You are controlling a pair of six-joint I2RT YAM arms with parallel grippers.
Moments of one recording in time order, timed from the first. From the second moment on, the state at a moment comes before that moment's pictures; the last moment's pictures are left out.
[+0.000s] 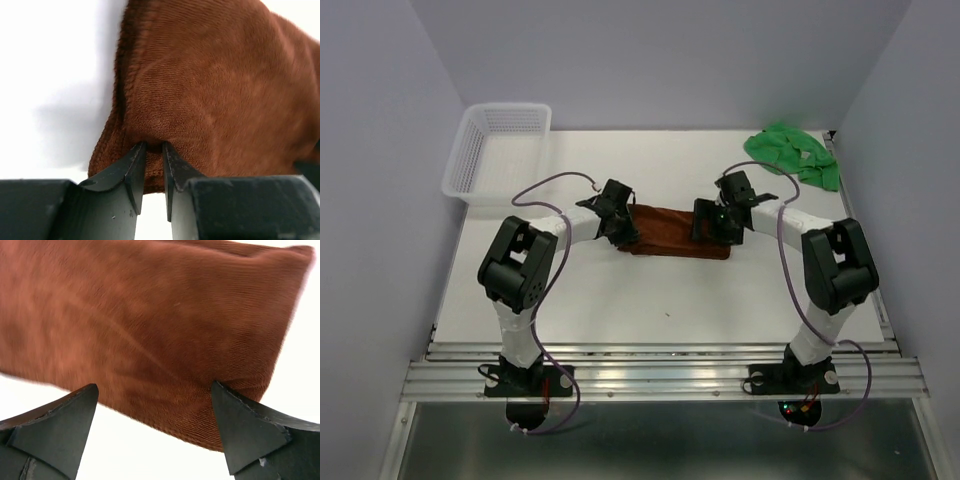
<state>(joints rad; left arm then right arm) -0.53 1.86 1.14 -0.28 0.02 -0.81 0.34 1.85 1.23 -0.45 -0.19 0.41</state>
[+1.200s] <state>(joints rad) -0.47 1.56 1.10 -0.33 0.02 -0.61 0.92 1.03 0.81 -0.16 0.23 0.16</state>
